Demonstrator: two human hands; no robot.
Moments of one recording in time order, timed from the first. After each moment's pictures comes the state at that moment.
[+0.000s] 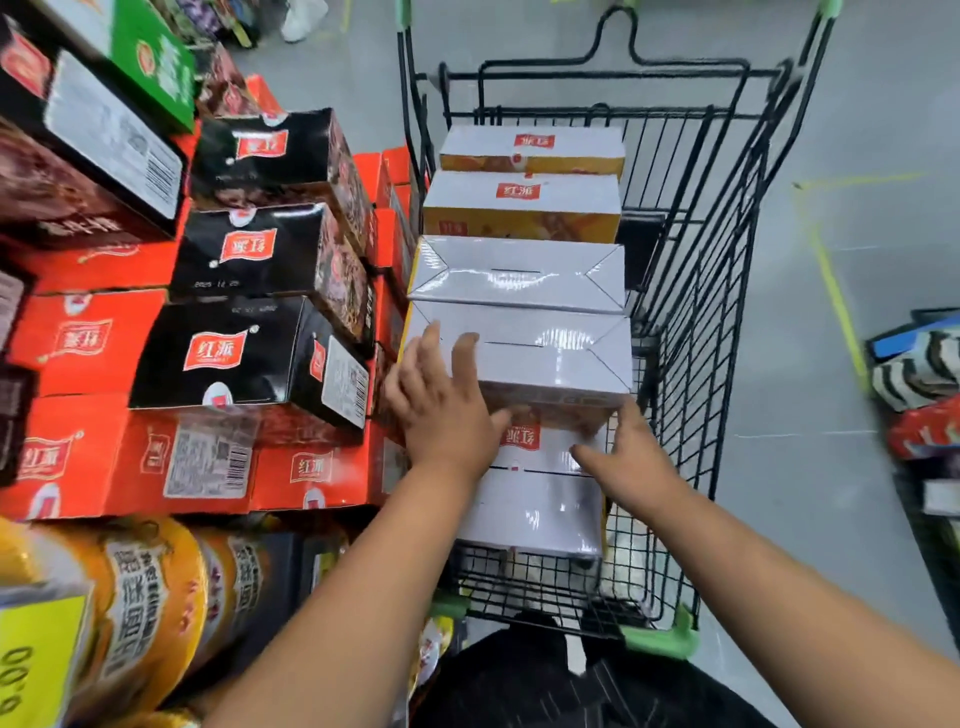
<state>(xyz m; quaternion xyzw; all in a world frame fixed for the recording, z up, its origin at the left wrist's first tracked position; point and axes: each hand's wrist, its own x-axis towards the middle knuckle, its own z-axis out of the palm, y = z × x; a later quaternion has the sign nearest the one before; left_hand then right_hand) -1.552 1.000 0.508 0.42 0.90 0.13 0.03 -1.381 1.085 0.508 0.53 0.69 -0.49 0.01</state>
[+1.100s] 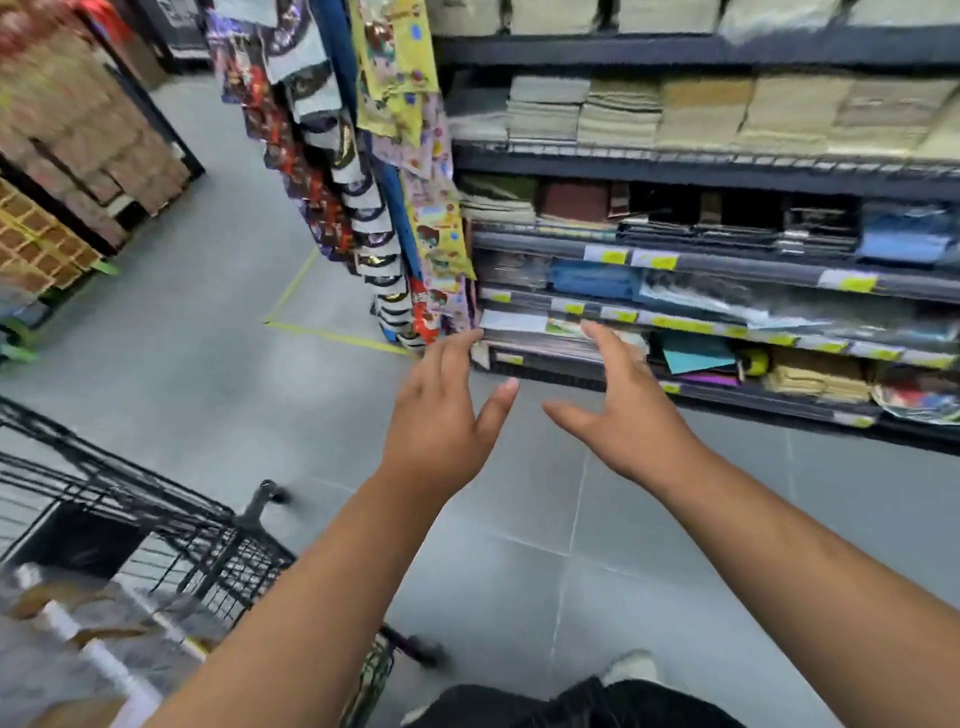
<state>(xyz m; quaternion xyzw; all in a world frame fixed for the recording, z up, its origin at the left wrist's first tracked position) -1.001 1.025 0.627 0.89 0.36 0.20 0.20 -0.846 0.911 0.633 0.80 0.40 -0.25 -0.36</state>
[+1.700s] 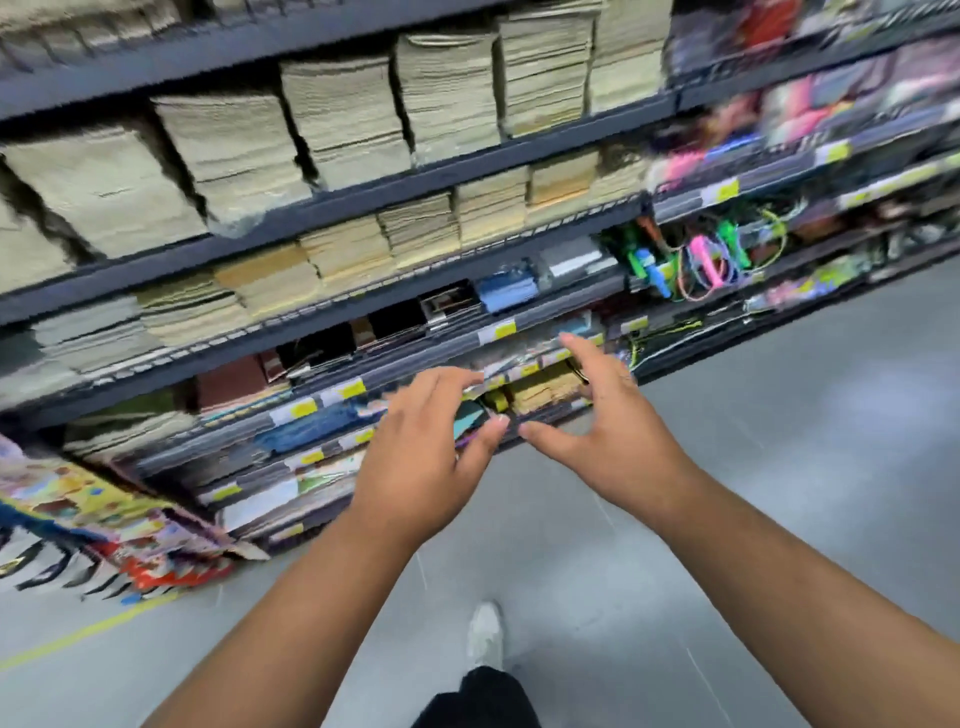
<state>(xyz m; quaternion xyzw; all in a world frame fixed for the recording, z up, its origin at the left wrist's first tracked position) -0.642 0.905 0.672 0.96 -0.01 0.12 0.25 -0.588 0.719 0.686 0.87 0.15 -0.09 -0.47</state>
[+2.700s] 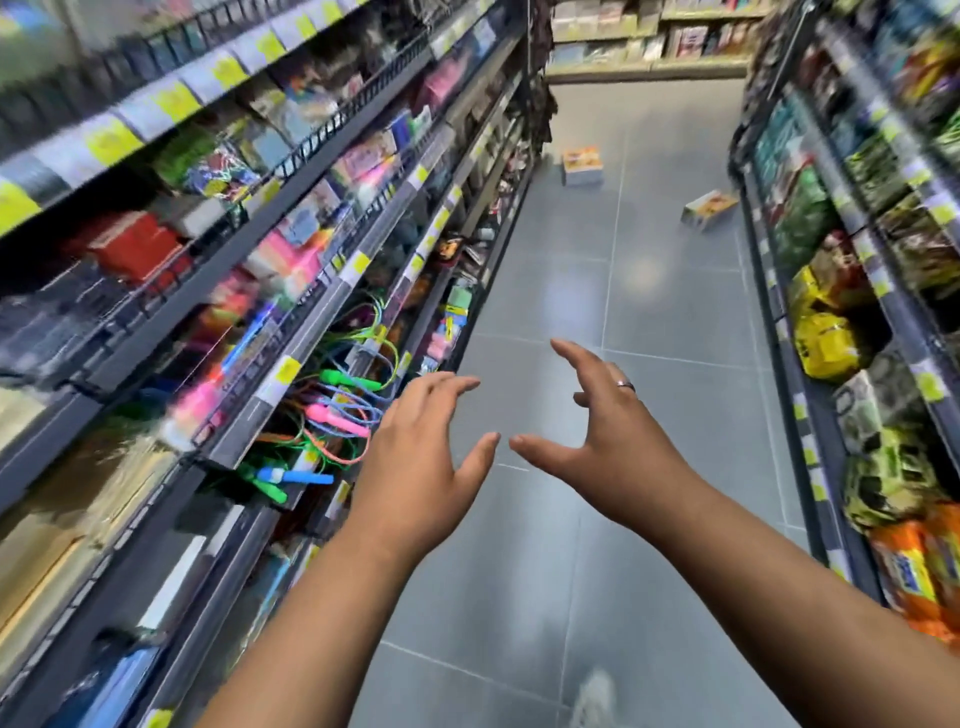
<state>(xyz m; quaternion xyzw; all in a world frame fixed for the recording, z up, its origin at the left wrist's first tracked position) -0.272 0.487 0.691 0.87 -0.41 0.03 0.28 -0.389 0.336 0.709 0.86 -0.23 0.13 -0.45</state>
